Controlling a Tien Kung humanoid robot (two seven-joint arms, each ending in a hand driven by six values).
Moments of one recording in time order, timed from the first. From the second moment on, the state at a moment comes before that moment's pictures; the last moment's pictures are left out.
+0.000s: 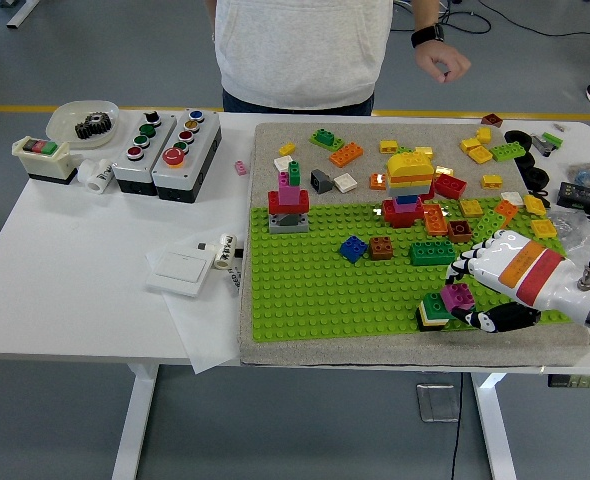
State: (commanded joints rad) left arm -0.20 0.15 -0.31 -0.27 0.54 0.30 0.12; right arm 0.47 -0.76 0.69 1.40 -2.17 -0.27 0.34
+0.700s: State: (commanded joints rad) left arm -0.20 0.15 -0.32 -0.27 0.55 0.30 0.12; right arm 0.48 -0.75 0.68 1.40 -2.17 -0.27 0.33
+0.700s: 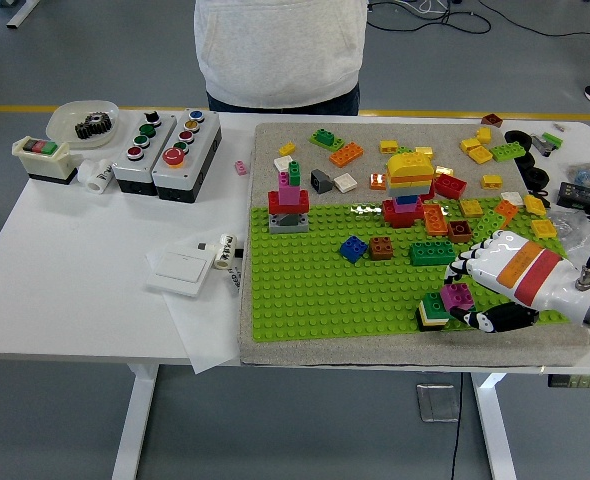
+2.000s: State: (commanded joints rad) left arm -0.21 0.15 -0.32 -0.27 0.55 0.30 0.12; right arm 0.49 -0.75 0.67 1.37 -2.16 -0.26 0.34
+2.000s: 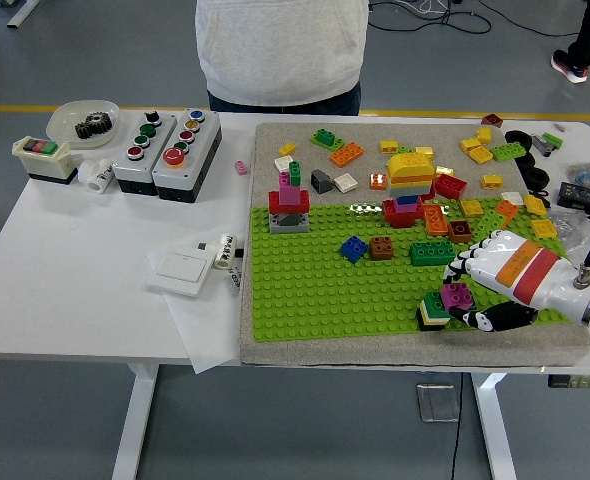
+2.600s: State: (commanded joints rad) left arm -0.21 0.15 -0.31 -0.27 0.54 0.30 0.12; right arm 0.49 -0.75 0.68 1.37 -2.16 -0.24 0.35
